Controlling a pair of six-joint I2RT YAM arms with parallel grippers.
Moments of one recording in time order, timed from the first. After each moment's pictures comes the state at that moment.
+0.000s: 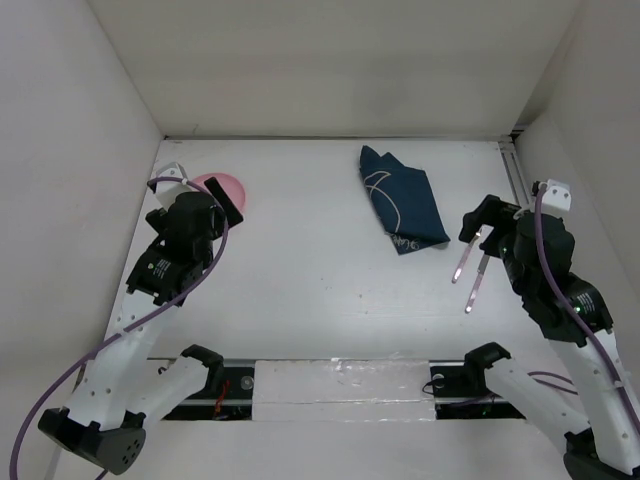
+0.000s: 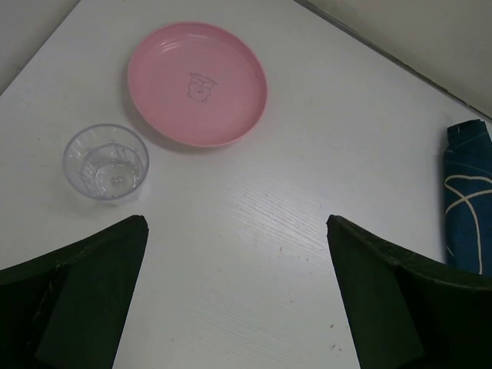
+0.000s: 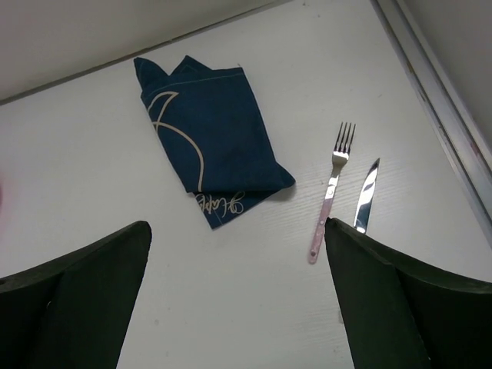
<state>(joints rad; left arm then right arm) -0.40 0.87 1.08 -0.70 -0.59 -0.61 0.38 0.70 1.11 -0.76 0.48 0.42</state>
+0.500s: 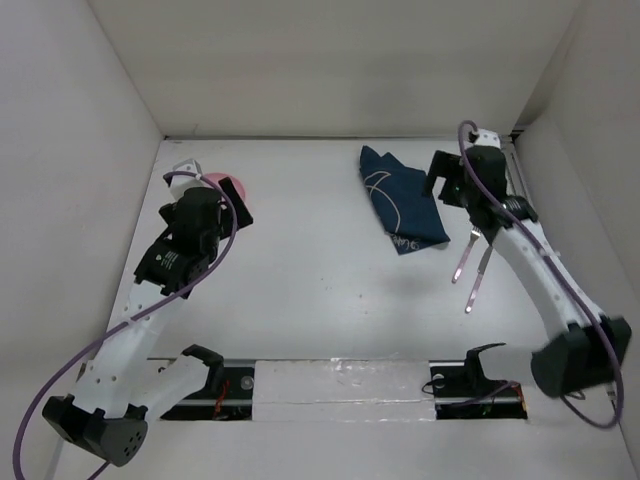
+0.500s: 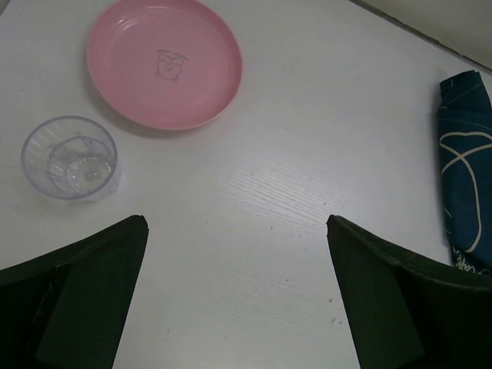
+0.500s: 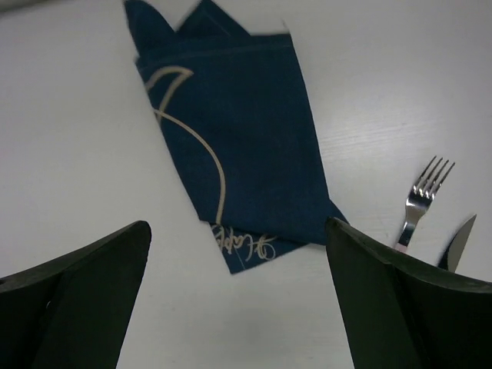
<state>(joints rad) -0.40 0.92 1.08 -0.69 -0.48 -0.57 0.23 1.22 1.18 -0.46 0.21 0.36</state>
